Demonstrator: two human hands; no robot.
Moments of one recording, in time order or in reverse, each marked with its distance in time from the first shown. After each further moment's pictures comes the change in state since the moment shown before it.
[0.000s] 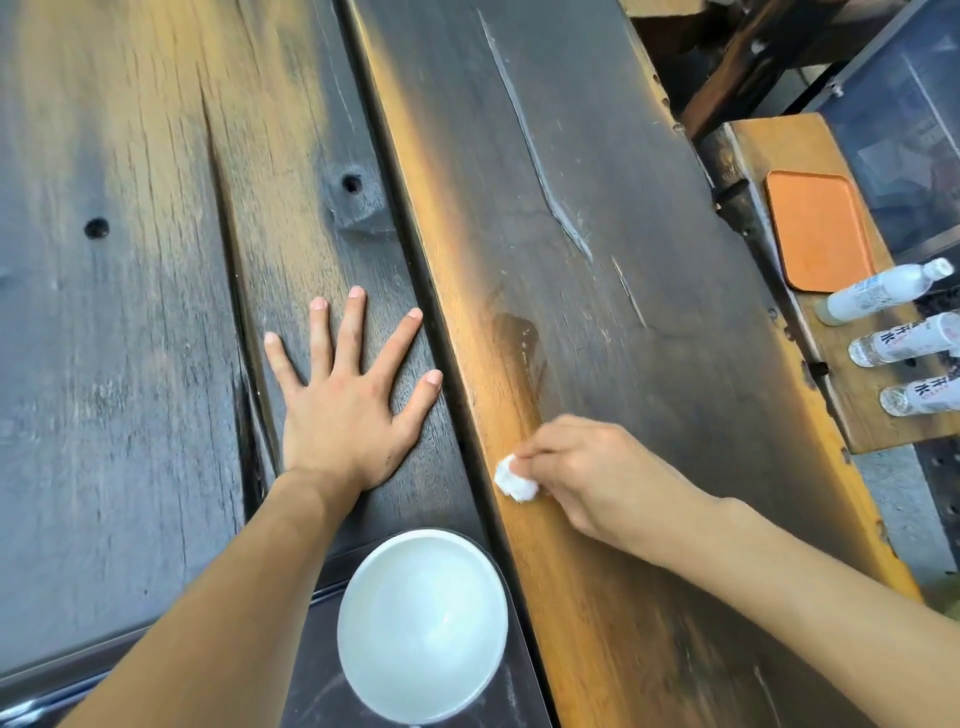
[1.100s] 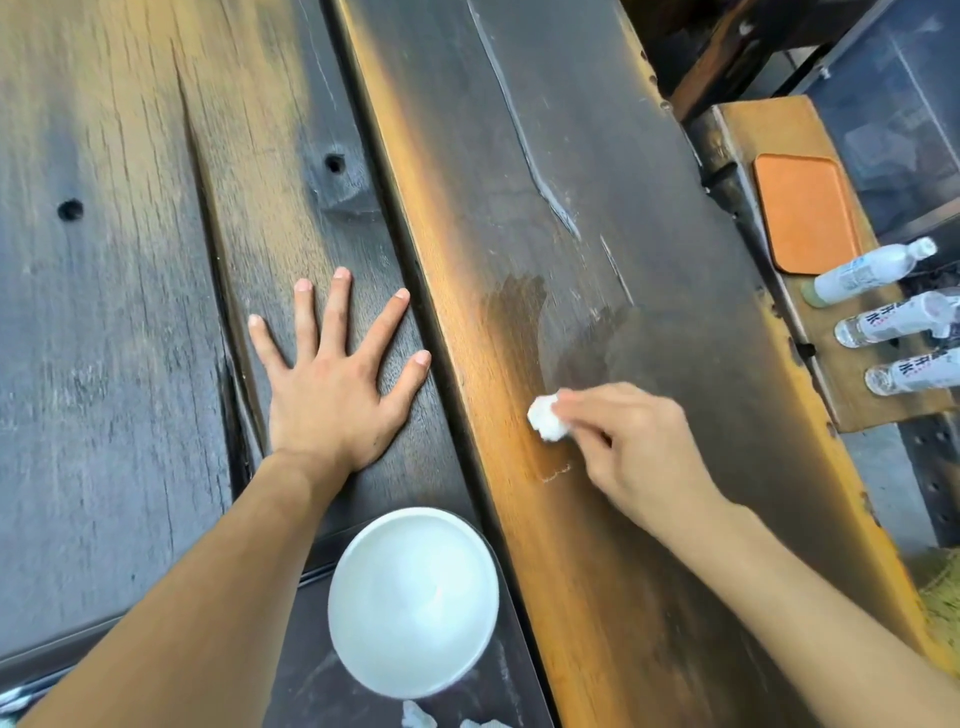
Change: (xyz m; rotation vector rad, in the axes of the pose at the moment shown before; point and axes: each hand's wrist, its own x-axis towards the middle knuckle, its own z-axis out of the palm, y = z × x) left_hand 0.002 -0.001 0.004 -0.007 0.017 -0.003; right_hand -0.023 0.010 0.018 0.123 0.476 0.357
